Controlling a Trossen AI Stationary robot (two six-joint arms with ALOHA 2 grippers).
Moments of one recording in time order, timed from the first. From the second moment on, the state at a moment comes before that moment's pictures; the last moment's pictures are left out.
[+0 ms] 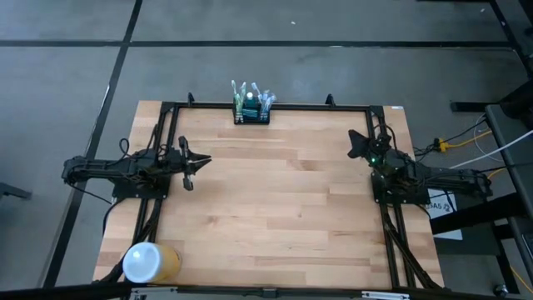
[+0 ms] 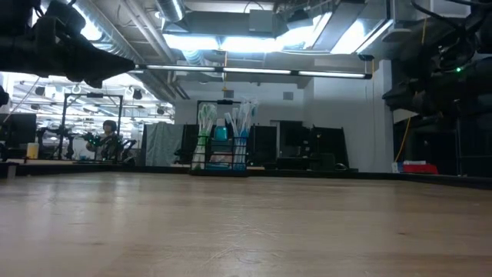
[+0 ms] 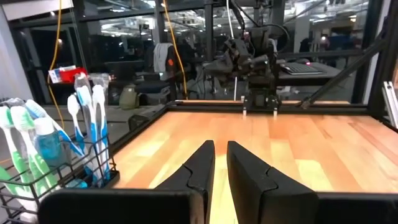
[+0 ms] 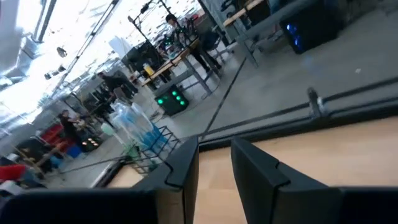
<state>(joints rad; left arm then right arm) 0.00 0.04 0.01 0.08 -0.26 0.05 -0.09 0.12 0.02 0.06 0.86 0.70</state>
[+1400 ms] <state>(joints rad) -0.04 0.01 0.01 0.06 -0.27 0.05 0.19 0.13 0.02 0.01 0.02 0.15</state>
